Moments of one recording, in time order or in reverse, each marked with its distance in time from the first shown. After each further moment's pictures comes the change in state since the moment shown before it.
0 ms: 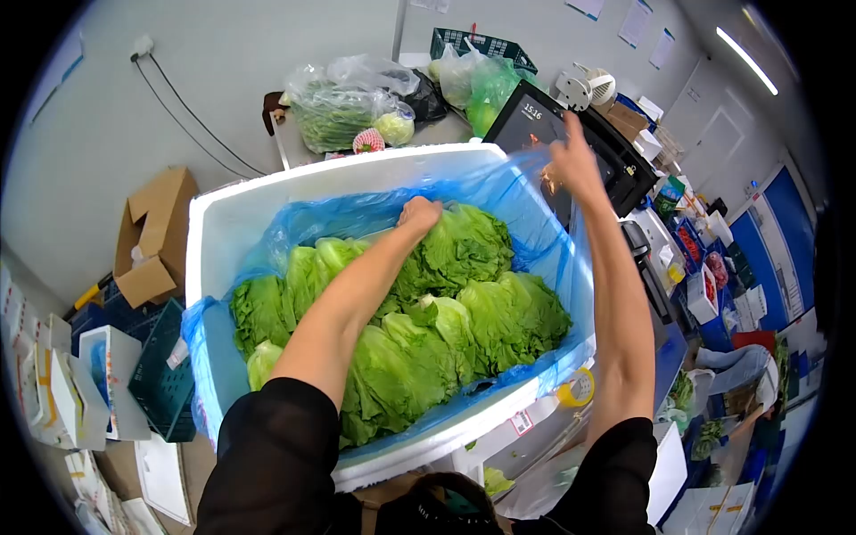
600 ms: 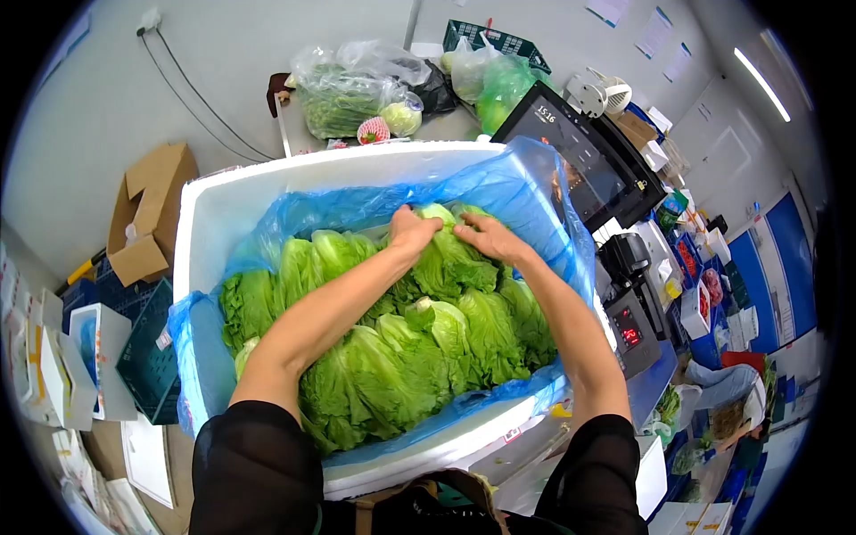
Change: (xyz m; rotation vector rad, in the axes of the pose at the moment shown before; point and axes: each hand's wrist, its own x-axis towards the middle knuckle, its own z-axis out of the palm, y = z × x) left_hand -0.073 -0.015 -0.016 -0.445 0.144 0.033; right_hand -0.085 -0.018 0.122 0.466 -0.843 0.175
